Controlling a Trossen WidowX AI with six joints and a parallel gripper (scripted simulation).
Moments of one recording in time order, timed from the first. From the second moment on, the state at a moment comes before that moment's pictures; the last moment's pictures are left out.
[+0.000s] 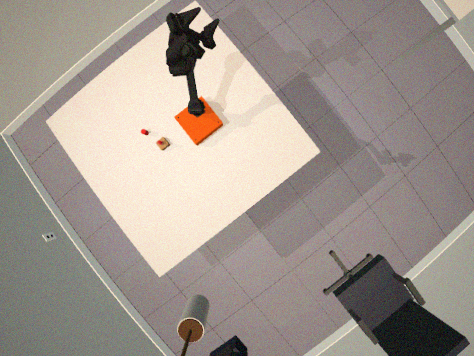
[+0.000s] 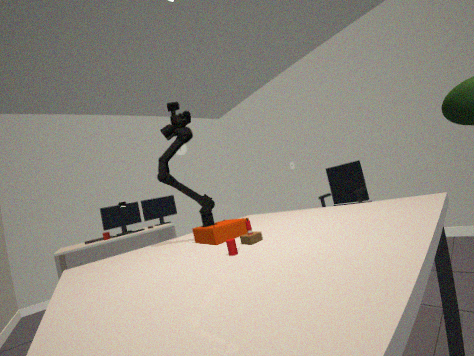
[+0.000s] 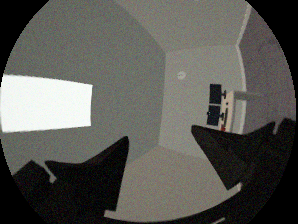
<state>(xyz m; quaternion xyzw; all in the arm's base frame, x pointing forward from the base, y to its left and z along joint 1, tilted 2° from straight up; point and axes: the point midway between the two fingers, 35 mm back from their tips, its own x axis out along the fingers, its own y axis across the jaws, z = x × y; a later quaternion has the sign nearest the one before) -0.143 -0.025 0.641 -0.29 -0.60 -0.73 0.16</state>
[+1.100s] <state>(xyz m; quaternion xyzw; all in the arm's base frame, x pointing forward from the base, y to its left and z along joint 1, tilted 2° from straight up) 0.175 0.202 0.620 -0.72 -0.60 -0.19 0.29</state>
